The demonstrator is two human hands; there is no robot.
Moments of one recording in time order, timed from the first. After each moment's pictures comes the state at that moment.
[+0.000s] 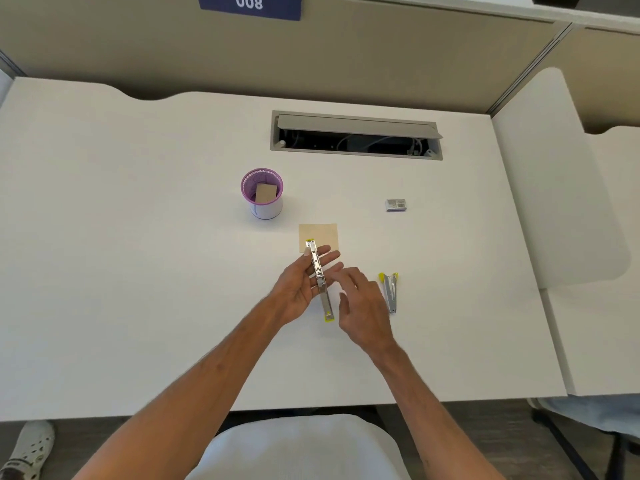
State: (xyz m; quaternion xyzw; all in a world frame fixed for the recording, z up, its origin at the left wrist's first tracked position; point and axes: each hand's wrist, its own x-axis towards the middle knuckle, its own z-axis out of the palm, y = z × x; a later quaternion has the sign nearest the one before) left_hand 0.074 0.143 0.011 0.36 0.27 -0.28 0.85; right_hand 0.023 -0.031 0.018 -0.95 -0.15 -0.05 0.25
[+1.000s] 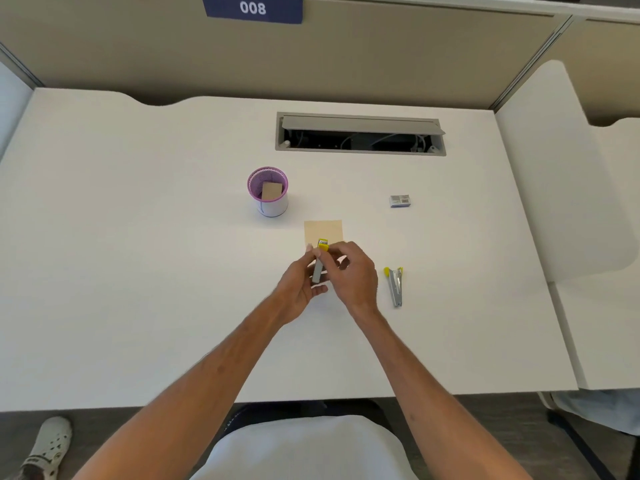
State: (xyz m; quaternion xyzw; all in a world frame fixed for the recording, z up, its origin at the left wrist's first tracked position) left_hand 0.059 0.146 0.028 0.46 0.26 -0.28 0.80; right_hand 0.061 0.014 0.037 -0.88 0.08 0.00 0.47
